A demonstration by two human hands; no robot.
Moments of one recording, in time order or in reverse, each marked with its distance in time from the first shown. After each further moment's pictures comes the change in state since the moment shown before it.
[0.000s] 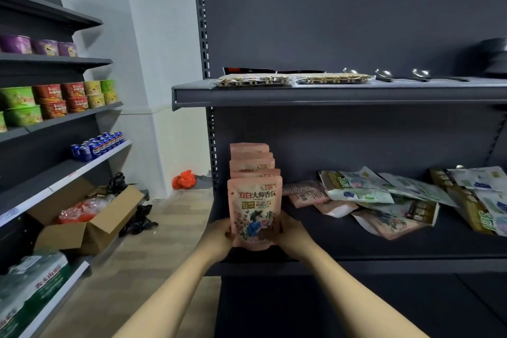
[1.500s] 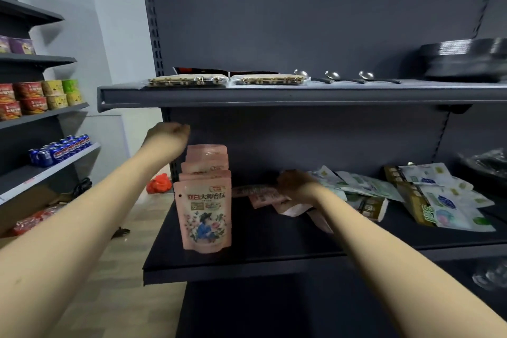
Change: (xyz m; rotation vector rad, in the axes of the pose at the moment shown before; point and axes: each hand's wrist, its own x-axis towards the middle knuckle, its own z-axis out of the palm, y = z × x) left_hand 0.048 0.138 -0.101 -0.097 0.403 -0.026; right_hand 0.018 0.007 -0.144 -0.496 0.108 0.083
